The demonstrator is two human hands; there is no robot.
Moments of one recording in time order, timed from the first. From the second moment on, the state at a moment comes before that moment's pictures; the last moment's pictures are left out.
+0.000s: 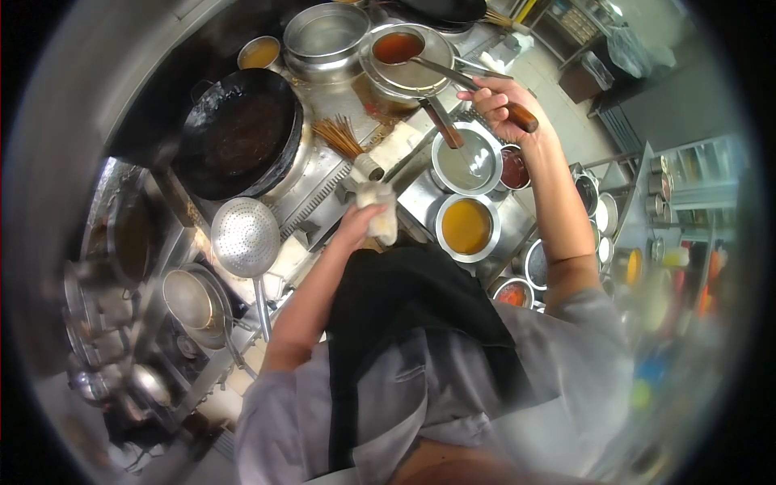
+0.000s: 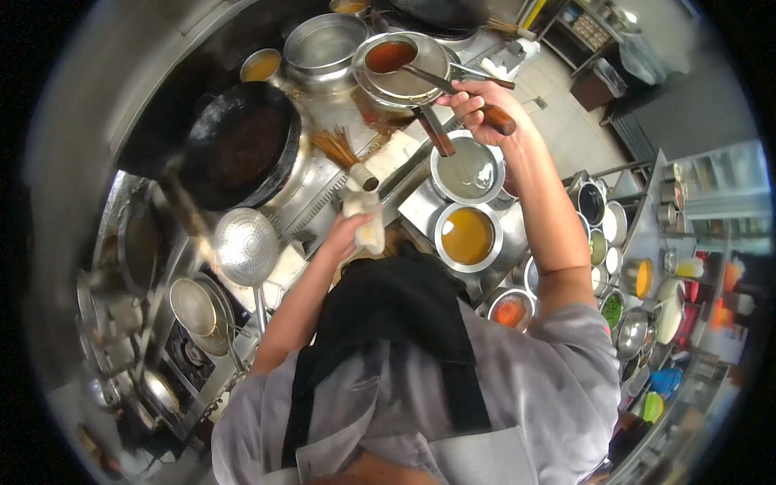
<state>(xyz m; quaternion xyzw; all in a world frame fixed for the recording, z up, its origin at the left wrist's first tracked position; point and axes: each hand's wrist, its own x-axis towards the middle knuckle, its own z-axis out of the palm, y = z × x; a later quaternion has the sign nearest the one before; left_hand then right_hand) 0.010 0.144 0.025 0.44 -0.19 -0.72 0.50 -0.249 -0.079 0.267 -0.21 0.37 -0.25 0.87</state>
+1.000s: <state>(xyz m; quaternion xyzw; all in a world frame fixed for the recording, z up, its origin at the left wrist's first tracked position) 0.056 0.154 0.031 0.55 0.04 -0.54 0.63 -0.278 -0.020 0.150 -0.76 0.55 -0.28 0.21</state>
